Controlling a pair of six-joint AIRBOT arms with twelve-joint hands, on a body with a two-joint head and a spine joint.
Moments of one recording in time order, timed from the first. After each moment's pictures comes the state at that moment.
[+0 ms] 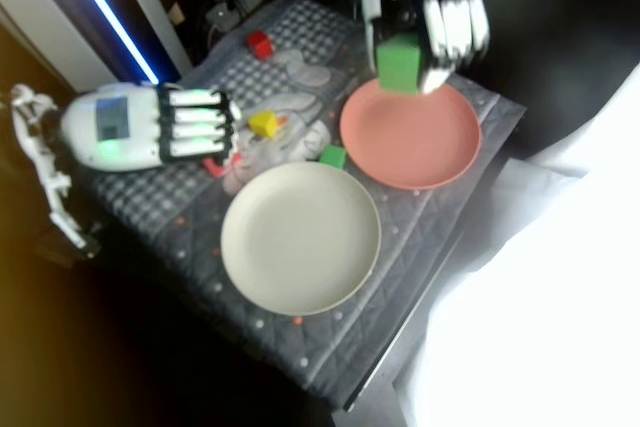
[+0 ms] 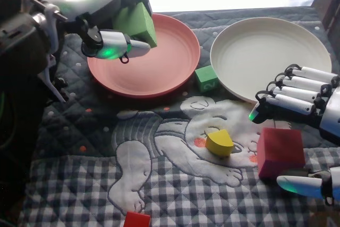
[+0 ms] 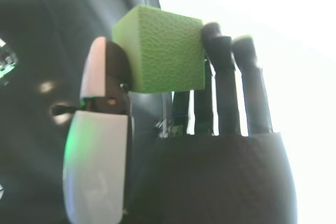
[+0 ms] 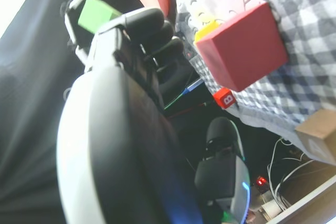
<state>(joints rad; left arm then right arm) 0.56 -1.16 1.33 -0.24 -0.44 0.40 -0.93 -0.86 0.92 2.99 -1.04 2.33</state>
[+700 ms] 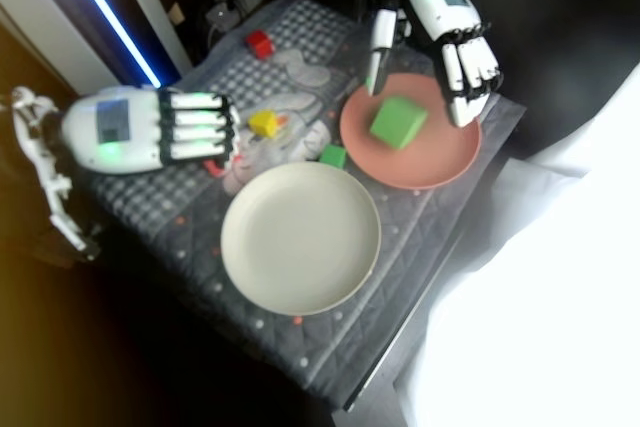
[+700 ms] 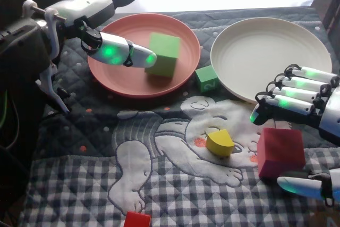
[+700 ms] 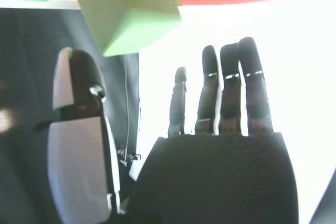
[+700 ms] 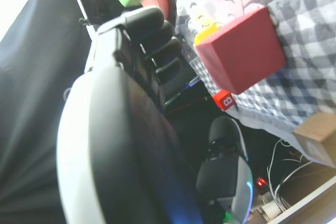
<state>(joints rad) 0.58 -1.18 1.37 -0.39 -0.40 0.40 -0.93 -0.87 0.92 2.99 -1.03 2.33</state>
